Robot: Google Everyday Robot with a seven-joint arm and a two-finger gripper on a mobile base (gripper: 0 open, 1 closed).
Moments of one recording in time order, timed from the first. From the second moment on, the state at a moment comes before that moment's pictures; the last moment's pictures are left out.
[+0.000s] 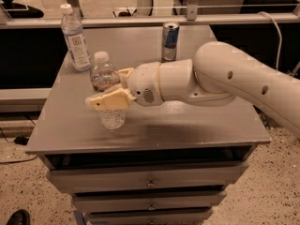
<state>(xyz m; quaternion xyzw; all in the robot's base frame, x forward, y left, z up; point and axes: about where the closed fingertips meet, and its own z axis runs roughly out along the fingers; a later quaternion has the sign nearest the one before) 0.495 0.103 0.905 -0.48 0.64 0.40 0.45</state>
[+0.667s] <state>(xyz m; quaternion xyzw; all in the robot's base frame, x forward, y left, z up) 0.504 0.093 0.909 -0.48 0.64 0.40 0.45</state>
